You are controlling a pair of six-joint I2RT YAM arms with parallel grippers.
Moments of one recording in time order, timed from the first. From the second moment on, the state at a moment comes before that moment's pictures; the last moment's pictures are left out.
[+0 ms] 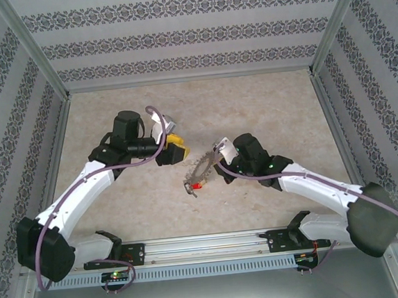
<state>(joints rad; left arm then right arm) -0.41 1.22 1.00 -0.35 0.81 0.05 0.67 1.16 0.66 -0.19 -0.24 0.01</state>
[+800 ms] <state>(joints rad) -0.66 1.02 0.93 -0.39 0.73 0.33 0.78 0.89 0.70 -0.15 -0.49 -0.32</state>
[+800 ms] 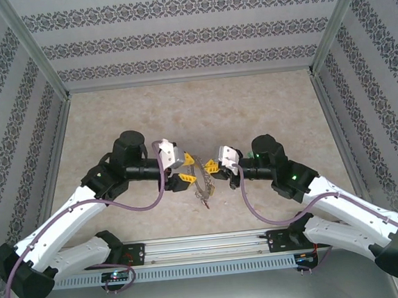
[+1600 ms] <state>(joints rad) -0.72 0.98 0.96 -0.44 0.54 0.39 0.80 0.84 0.70 -0.13 -0.48 -0.32</state>
